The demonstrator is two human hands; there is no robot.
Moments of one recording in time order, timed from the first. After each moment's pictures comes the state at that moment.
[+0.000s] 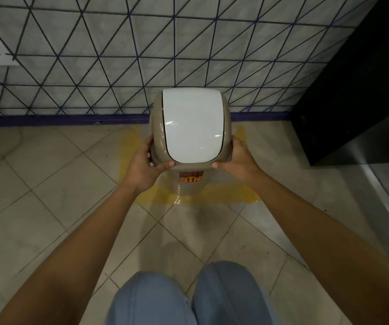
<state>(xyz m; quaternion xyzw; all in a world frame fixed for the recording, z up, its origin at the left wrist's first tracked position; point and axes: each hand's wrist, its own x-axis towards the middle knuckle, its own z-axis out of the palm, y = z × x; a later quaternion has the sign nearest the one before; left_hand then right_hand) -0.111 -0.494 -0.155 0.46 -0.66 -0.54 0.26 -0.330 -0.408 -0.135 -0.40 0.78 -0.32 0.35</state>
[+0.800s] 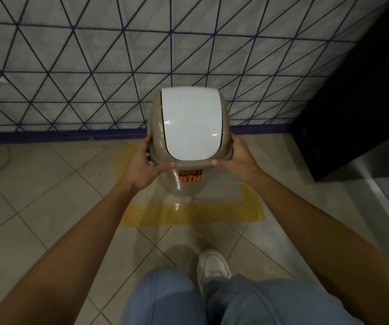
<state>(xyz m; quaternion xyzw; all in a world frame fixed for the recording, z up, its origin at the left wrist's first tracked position) -0.135 -0.554 -0.163 0.44 -0.68 -0.54 0.25 -0.358 -0.456 -0.139 -0.42 0.77 -0.36 0.31</state>
